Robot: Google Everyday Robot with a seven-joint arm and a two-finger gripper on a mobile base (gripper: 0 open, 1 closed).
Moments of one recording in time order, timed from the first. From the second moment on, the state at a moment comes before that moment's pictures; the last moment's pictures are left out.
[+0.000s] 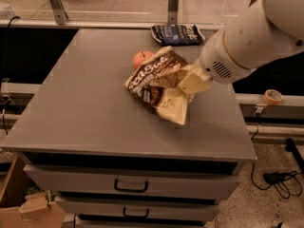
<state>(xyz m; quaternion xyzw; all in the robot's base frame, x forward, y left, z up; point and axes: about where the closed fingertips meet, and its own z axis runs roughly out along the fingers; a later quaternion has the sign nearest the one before) 0.500 -0.090 0.947 -0.48 0.82 0.03 0.33</state>
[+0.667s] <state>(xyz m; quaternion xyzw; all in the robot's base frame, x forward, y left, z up) 0.516 -0.155 0.963 -0.43 0.84 -0.04 0.33</state>
